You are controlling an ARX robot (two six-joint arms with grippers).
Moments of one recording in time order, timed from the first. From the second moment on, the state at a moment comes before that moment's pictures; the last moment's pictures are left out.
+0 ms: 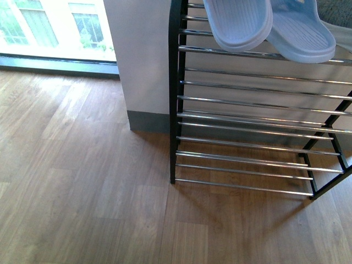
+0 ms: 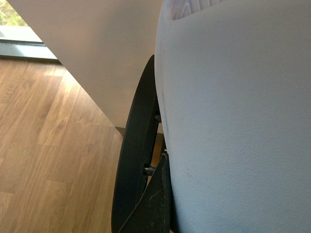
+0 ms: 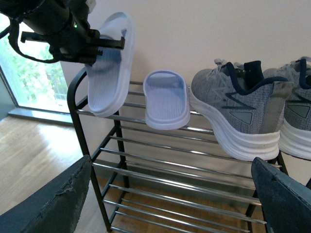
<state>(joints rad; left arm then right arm) -0.65 2.35 2.11 -0.49 -0.55 -0.39 0.00 0.00 0.02 0.00 0.00 0.00</state>
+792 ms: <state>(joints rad) -0.63 2.79 2.87 -0.95 -0.60 -0.38 0.00 0.00 0.02 0.00 0.00 0.00</state>
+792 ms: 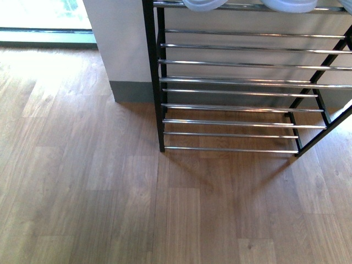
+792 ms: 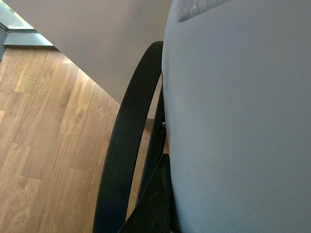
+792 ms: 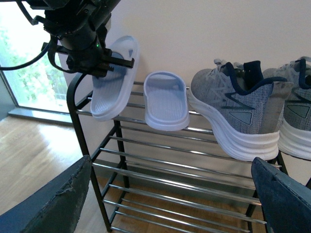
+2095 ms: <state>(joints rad) -0.62 2.56 2.46 -0.65 -0.53 -0.36 0.00 0.00 0.02 0.00 0.00 0.00</state>
